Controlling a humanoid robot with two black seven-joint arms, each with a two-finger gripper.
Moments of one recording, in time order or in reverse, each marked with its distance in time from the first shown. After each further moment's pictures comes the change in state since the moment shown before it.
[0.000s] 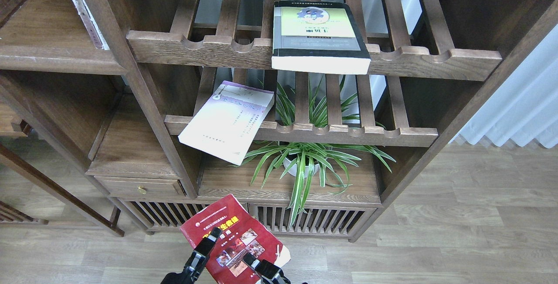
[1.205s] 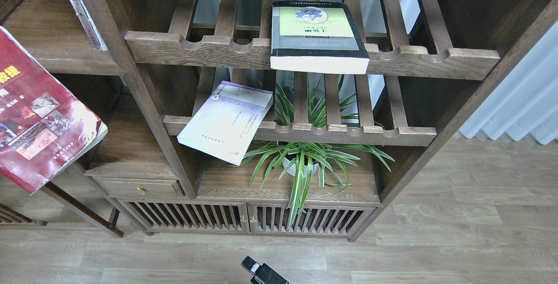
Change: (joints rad) left arm 0.346 0.727 -0.978 -0.563 -0.011 -0.003 0.016; right arm -0.032 0.001 0.027 -0.010 -0.034 0.000 -0.009
